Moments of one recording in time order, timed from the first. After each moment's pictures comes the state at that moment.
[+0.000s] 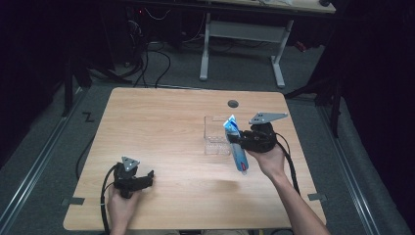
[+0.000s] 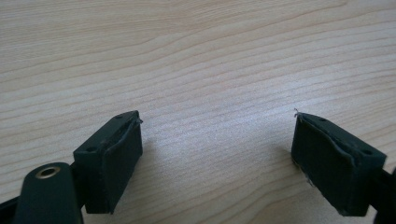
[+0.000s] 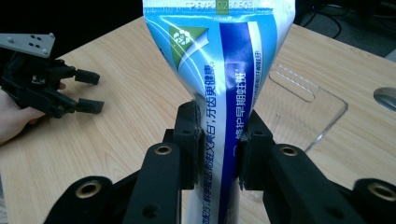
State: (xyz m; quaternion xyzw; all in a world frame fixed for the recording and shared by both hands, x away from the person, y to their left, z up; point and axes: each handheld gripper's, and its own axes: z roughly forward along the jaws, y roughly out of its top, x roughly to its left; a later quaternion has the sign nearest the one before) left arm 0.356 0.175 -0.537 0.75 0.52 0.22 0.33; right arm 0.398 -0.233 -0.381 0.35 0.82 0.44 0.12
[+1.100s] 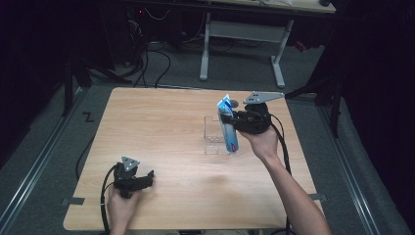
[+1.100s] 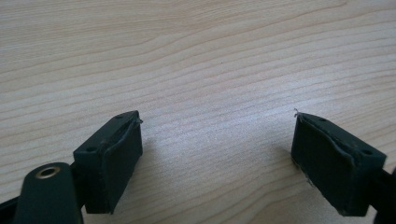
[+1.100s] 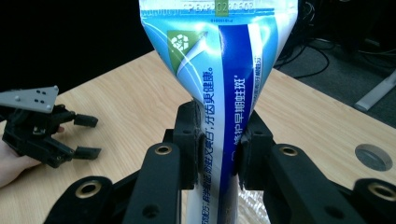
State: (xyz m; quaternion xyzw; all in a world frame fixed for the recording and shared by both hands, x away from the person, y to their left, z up) left arm 0.356 0.175 -0.537 0.75 0.52 0.22 0.33; right arm 0.424 -0.211 -0.337 0.34 0.80 0.47 0.15
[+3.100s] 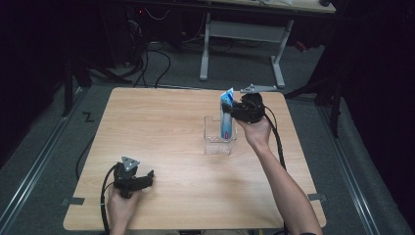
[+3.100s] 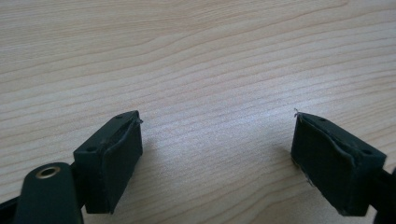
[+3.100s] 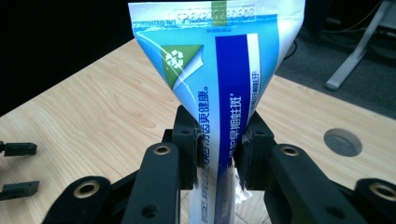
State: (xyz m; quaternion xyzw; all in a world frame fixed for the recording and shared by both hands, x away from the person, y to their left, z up) left arm 0.356 0.175 -0.537 0.75 0.52 0.22 0.33; right arm 0.477 -0.215 -0.367 0.41 0.77 0.45 0.17
